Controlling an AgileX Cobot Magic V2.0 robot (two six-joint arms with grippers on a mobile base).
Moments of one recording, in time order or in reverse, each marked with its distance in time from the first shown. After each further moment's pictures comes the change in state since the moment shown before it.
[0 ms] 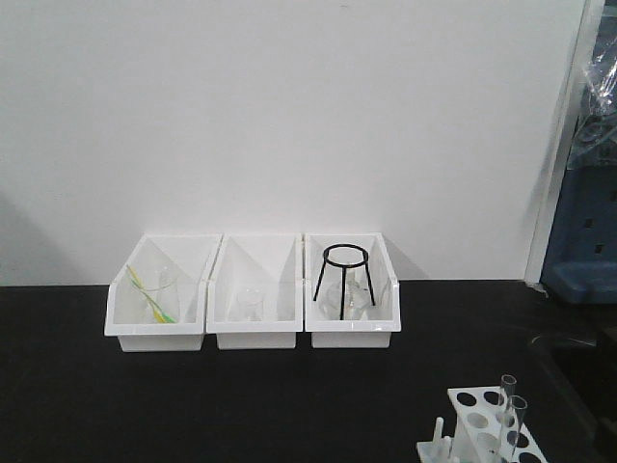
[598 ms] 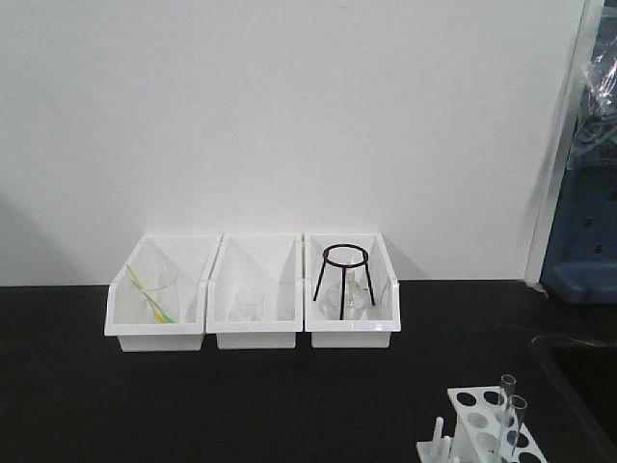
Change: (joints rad) left arm 0.000 0.000 0.000 0.000 0.000 0.000; right arm -0.227 -0.509 0.429 -0.024 0.005 -0.035
